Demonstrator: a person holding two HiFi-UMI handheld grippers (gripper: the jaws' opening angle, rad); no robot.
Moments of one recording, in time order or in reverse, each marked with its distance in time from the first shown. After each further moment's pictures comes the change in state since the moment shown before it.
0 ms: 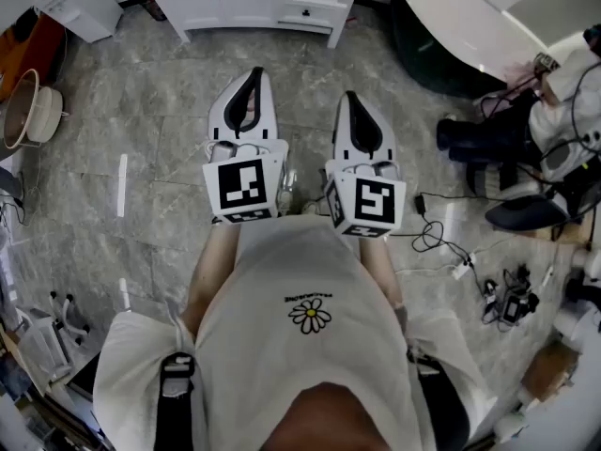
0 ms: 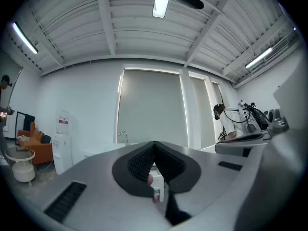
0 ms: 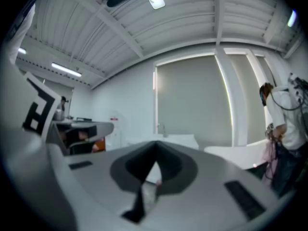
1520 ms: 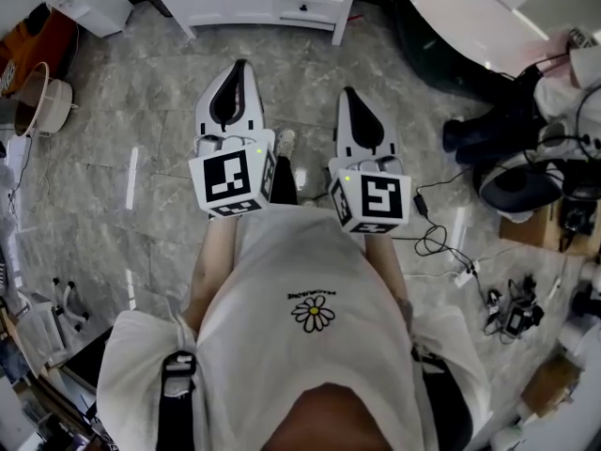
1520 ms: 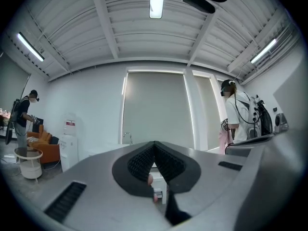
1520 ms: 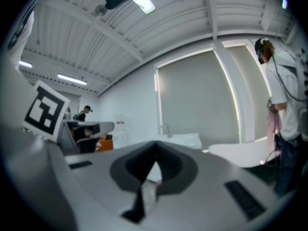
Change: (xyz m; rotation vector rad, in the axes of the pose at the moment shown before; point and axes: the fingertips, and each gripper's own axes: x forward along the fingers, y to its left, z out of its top) left arm 0.000 -0.044 -0.006 -0.019 -0.019 0.086; right arm -0.029 -0.056 -0.014 0.033 -0.016 0.095
